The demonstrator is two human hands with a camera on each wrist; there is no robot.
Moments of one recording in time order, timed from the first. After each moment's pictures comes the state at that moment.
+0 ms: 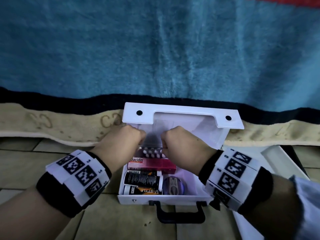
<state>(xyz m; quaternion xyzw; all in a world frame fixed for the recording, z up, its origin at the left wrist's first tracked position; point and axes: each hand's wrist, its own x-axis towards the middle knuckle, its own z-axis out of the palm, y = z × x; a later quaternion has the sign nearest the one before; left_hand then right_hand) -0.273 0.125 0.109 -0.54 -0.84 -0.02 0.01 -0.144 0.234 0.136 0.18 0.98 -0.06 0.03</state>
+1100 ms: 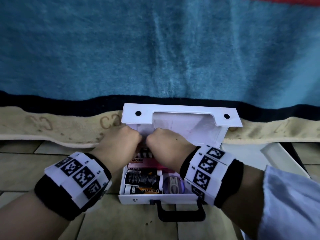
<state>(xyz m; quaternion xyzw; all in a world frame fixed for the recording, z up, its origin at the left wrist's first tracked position) -0.264 0.122 0.119 -0.53 -0.84 0.07 0.01 -0.161 0.210 0.147 0.08 0.99 -0.01 0.08</state>
